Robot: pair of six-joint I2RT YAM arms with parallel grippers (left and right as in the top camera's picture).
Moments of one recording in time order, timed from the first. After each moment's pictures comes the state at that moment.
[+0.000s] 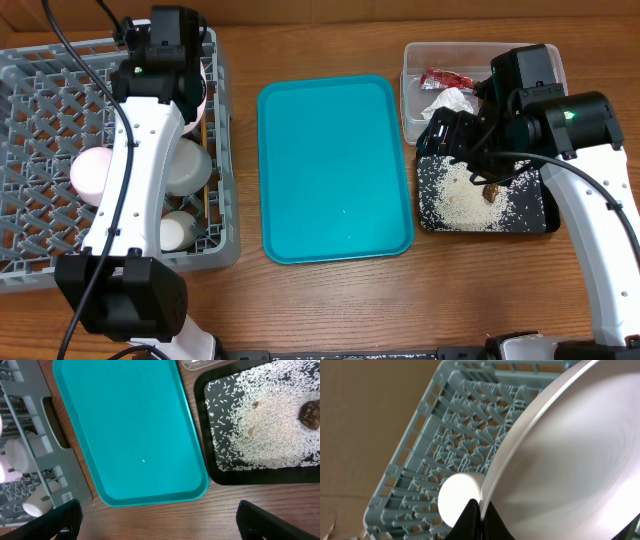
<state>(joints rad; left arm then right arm) -0.05 1.79 1.75 -1.01 -0.80 -0.27 0.18 1.52 1.61 -1.32 -0.29 0.51</state>
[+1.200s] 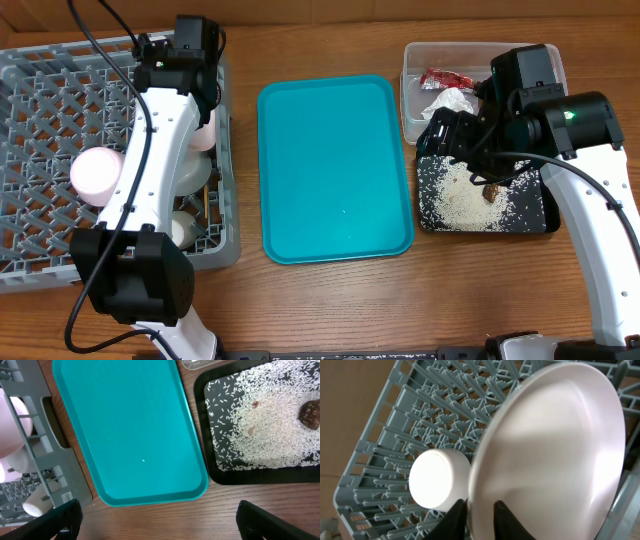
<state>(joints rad) -0.09 1.87 1.75 -1.09 -0.74 -0.42 0.18 1.52 1.61 -1.32 -0.29 0.51</state>
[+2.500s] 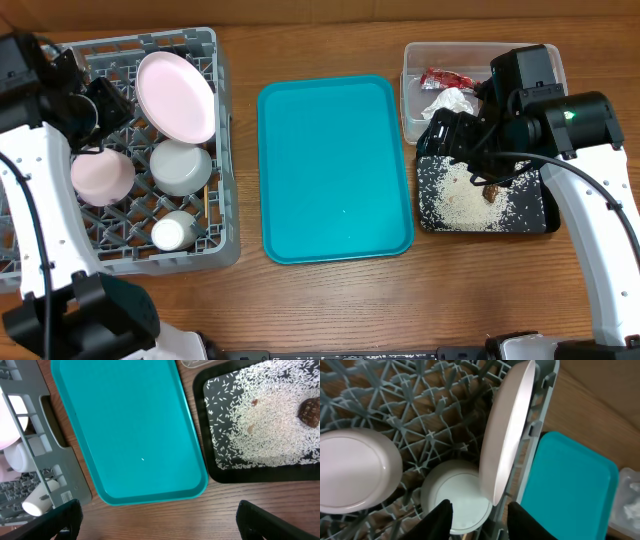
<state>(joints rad) 0.41 1.72 1.76 -1.10 0.31 -0.20 0.18 1.52 1.61 -1.32 -0.29 0.51</state>
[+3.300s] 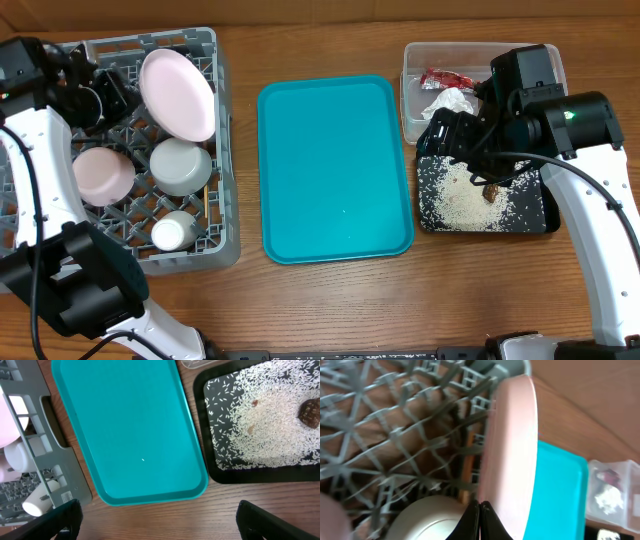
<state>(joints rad) 0.44 1.89 1.76 -0.93 0.55 -0.13 0.18 1.52 1.61 -1.32 -0.29 0.51</state>
